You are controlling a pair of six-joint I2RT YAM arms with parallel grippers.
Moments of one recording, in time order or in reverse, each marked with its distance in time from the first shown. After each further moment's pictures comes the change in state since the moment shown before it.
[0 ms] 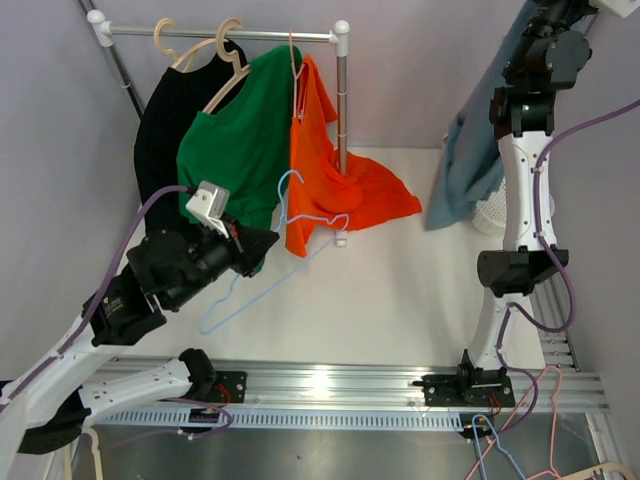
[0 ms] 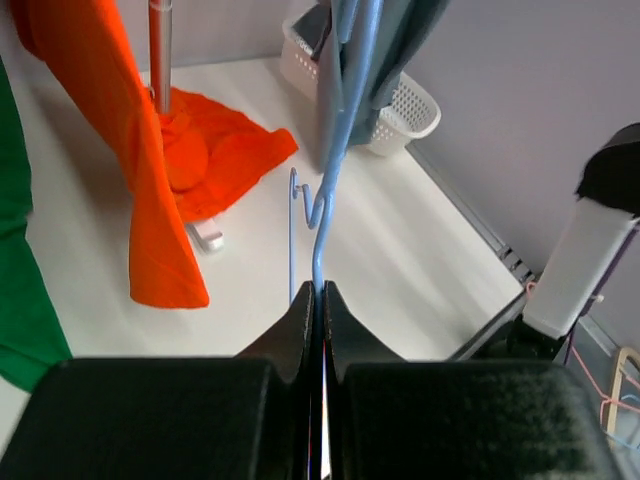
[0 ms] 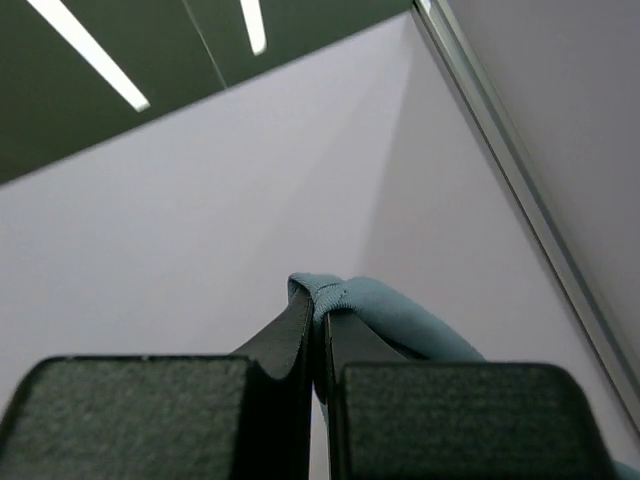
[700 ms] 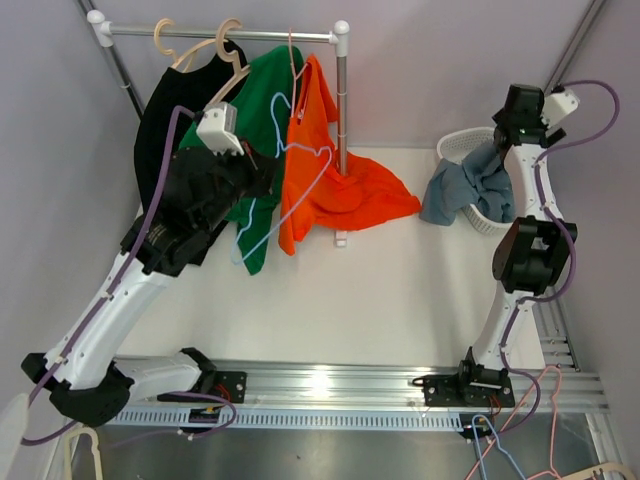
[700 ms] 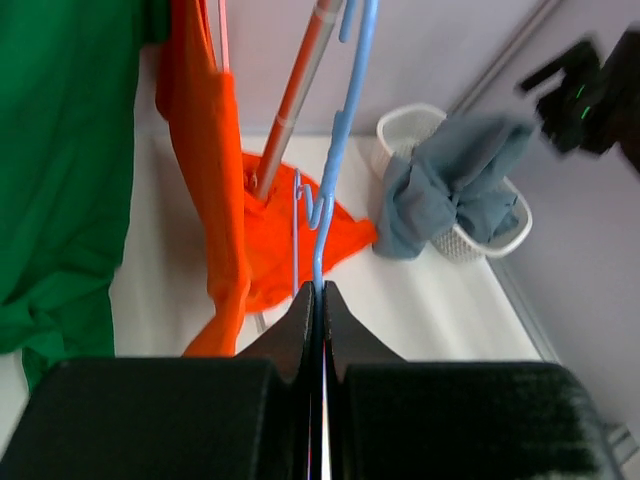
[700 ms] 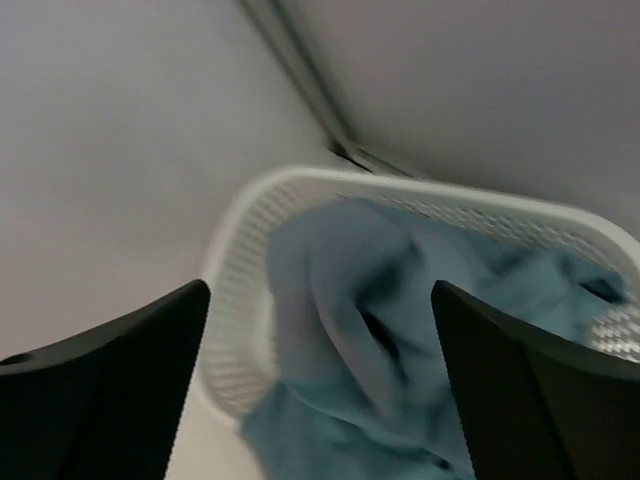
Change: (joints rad) left arm 0.317 0.367 0.282 0.074 0.053 -0.015; right arm -0.173 0.035 -0.502 -0.708 0.156 0.460
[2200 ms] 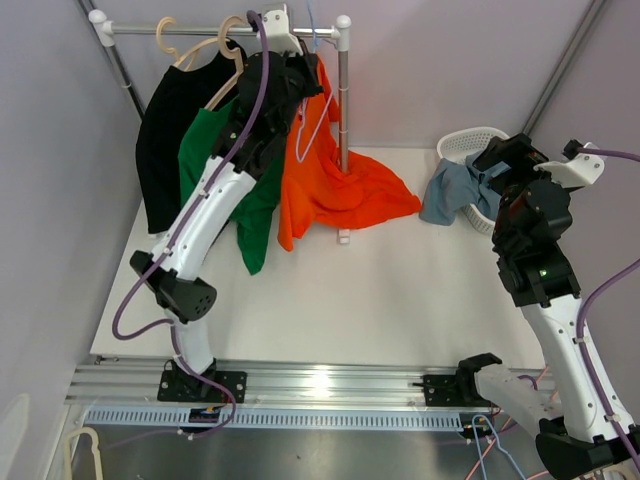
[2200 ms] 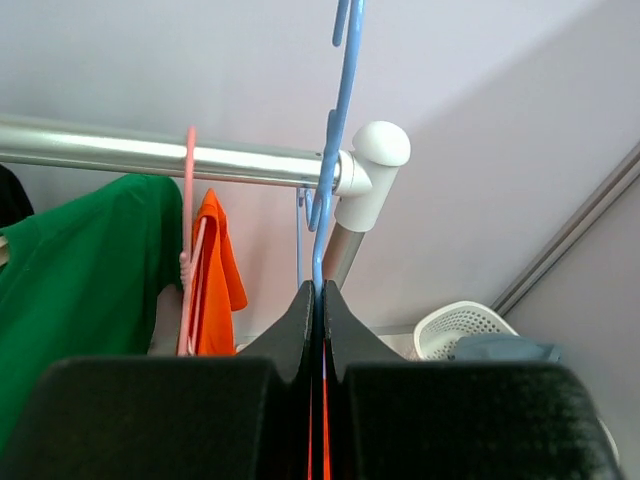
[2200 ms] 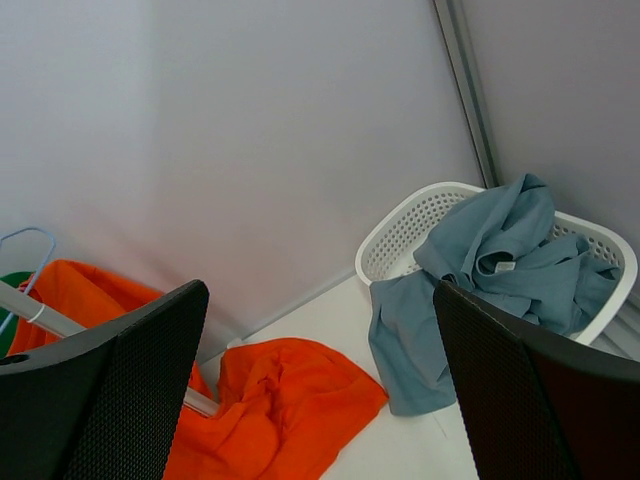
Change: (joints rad) left arm 0.026 0.732 0.813 0.214 -0.175 0.172; right arm 0.389 -1.118 -0.851 0.212 0.052 -0.224
